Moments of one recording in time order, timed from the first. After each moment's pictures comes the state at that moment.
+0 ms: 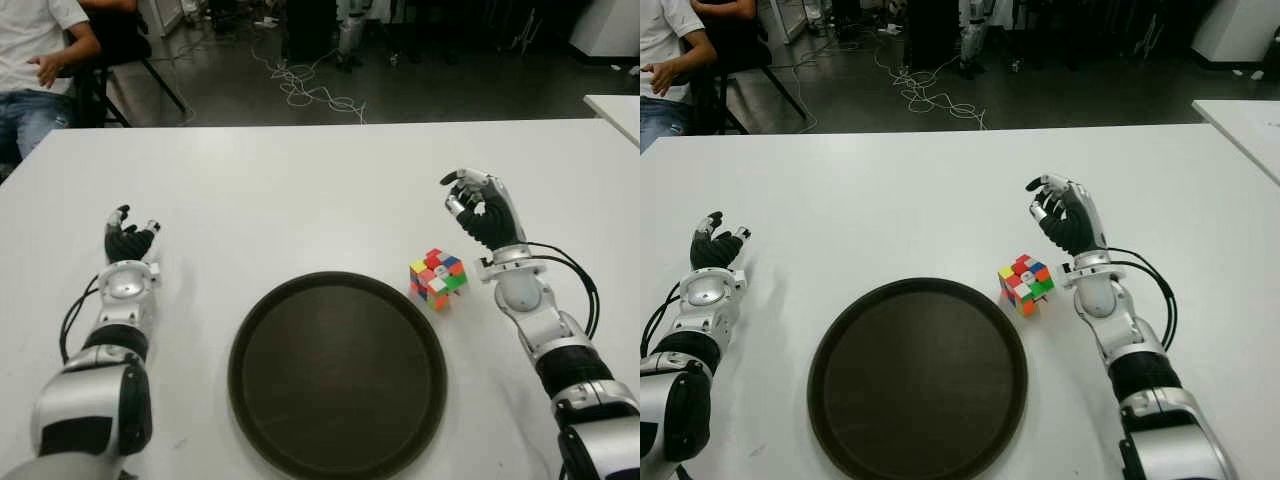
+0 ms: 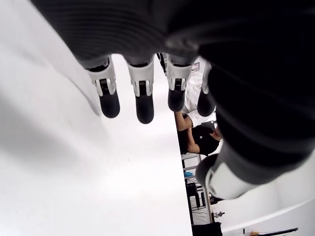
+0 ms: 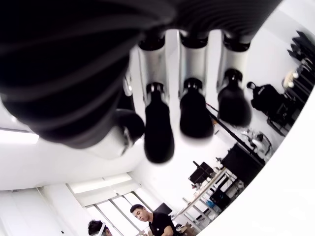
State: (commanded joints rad) left arm -0.69 0.29 0.23 1.28 0.01 -0.25 0.26; right arm -0.43 -0.32 0.10 0.69 -0.39 -0.62 -0.32
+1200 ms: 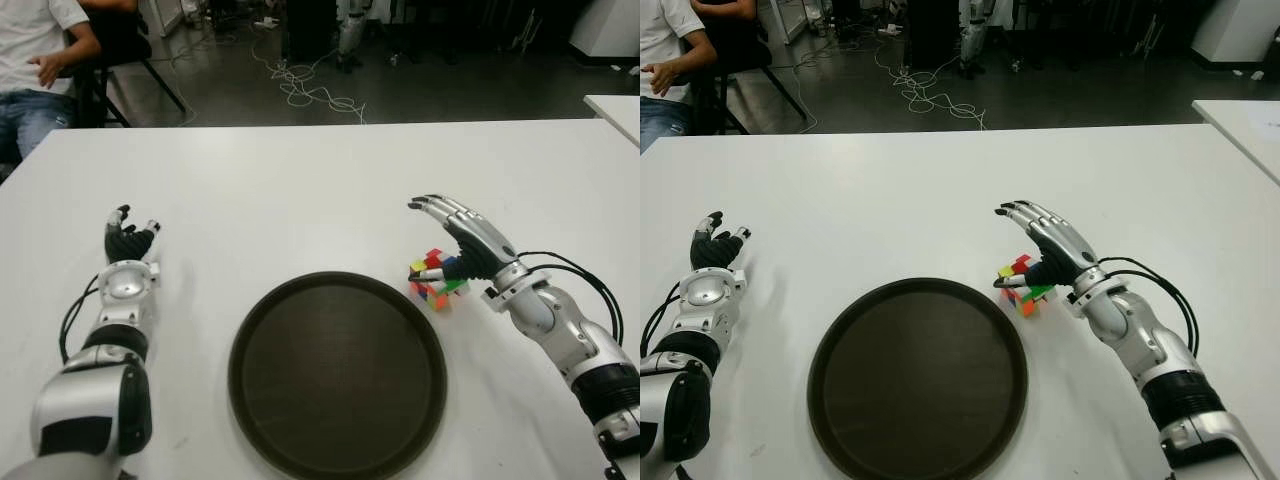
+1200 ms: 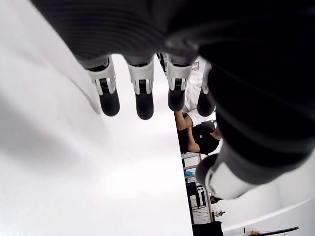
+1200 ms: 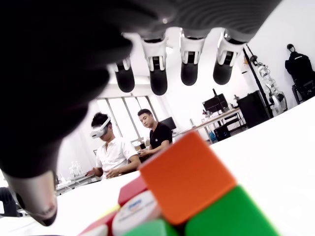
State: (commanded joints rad) left arm -0.69 0.29 0.23 1.28 0.01 -0.25 0.26; right arm -0.33 -0.47 0.26 0.51 -0.58 -0.52 -0.10
